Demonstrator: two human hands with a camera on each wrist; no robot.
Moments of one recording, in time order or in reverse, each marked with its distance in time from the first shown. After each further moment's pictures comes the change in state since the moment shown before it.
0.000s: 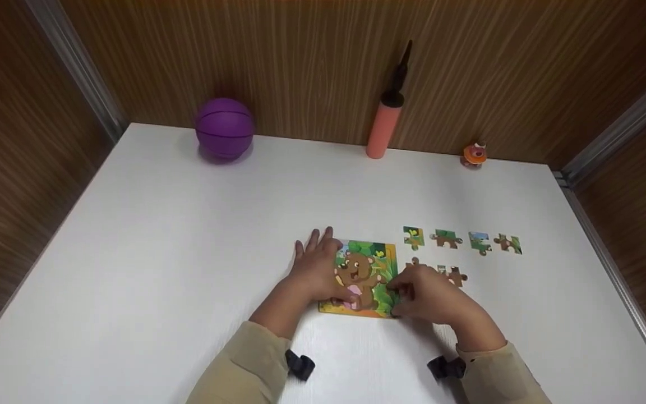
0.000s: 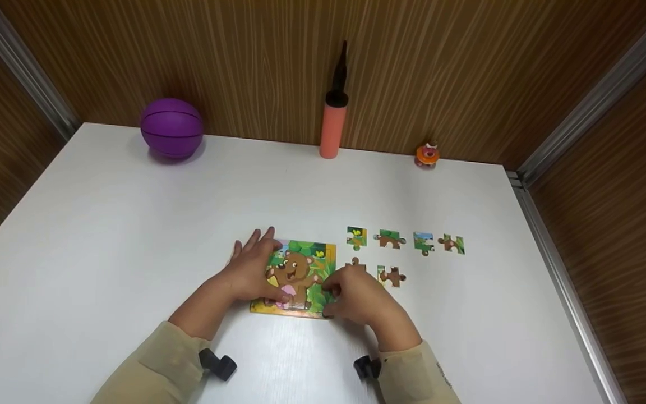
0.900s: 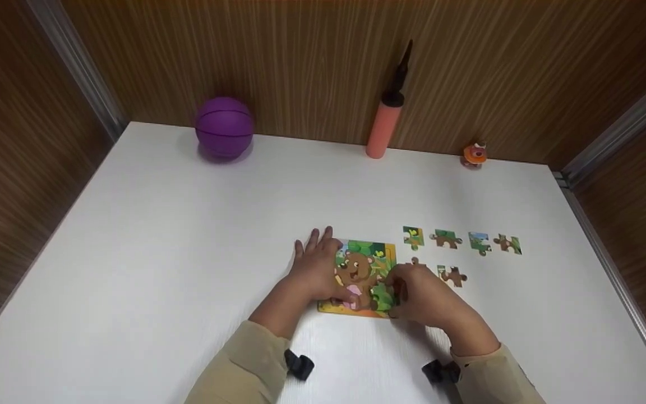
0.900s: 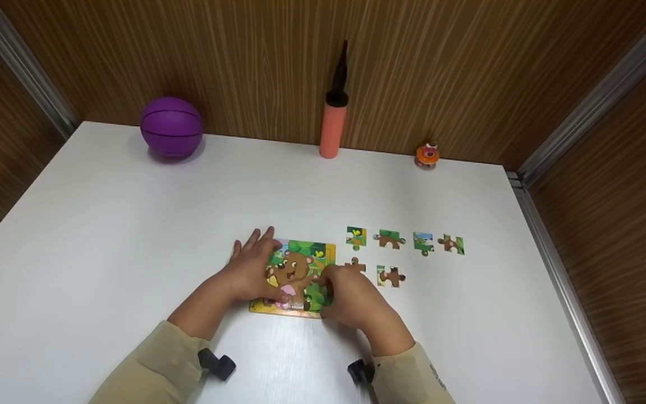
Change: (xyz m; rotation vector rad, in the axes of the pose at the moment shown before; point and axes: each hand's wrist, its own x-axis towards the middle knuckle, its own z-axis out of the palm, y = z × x) left_hand -0.001 0.000 0.000 0.011 -0.012 0.014; right_hand 0.003 -0.014 0.011 0.001 0.032 0.066
